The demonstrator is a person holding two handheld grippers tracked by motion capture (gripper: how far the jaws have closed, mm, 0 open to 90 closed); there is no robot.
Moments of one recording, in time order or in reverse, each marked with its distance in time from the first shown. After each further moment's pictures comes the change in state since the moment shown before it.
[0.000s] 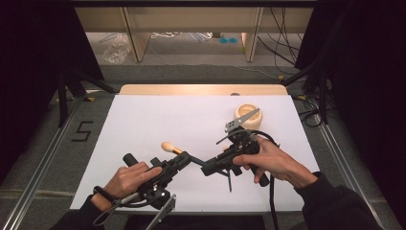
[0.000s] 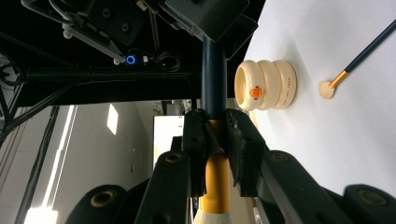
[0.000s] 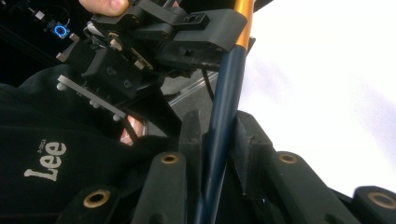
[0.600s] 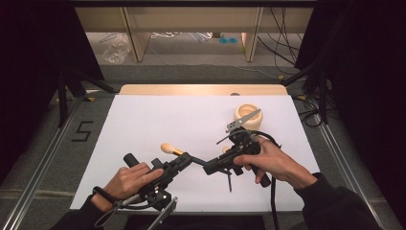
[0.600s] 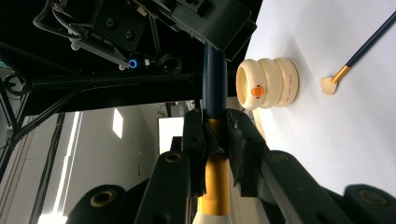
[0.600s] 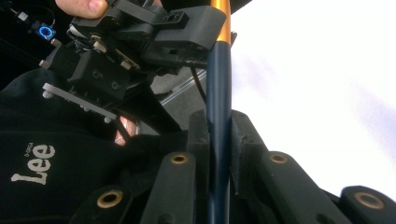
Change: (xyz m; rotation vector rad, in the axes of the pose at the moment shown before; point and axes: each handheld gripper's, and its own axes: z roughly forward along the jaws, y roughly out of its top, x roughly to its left) left arm -0.002 0.002 0.001 0.002 0.005 0.049; right arm -0.002 -0.003 -0.001 0.009 -0.036 0.024
